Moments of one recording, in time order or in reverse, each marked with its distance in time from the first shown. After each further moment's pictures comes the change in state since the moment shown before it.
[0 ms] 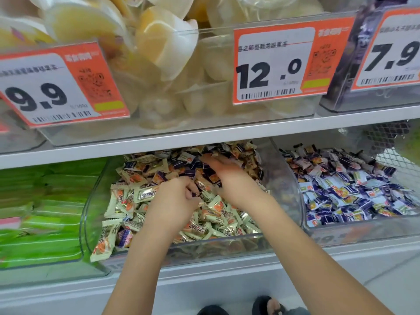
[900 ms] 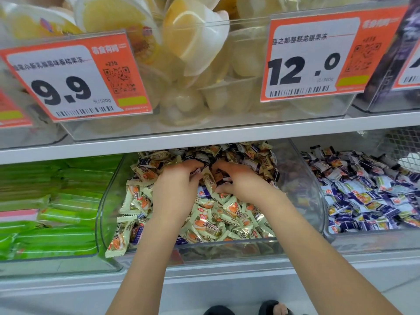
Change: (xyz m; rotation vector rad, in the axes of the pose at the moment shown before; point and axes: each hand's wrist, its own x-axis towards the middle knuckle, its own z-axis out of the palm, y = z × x) left_hand 0.017 -0.008 -0.009 0.092 0.290 0.152; right_hand 0.016 -0.001 0.001 0.210 -0.162 0.044
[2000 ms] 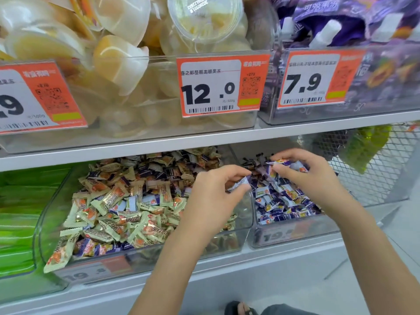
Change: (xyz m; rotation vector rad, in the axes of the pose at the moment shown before) left_hand -0.039 0.135 0.021 -0.570 -0.191 0.257; right_hand -0.163 0.070 -0.122 0.304 0.647 0.074
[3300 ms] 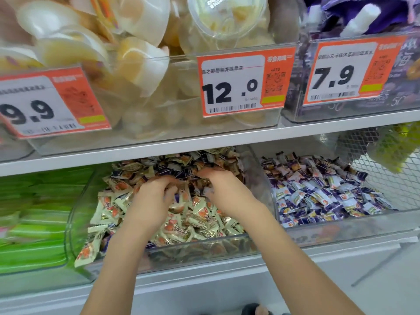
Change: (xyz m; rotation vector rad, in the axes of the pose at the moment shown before) left_hand -0.012 -0.095 -0.092 0.540 -0.018 -0.354; right_hand 0.016 -0.045 0.165 -0.432 -0.450 -0.129
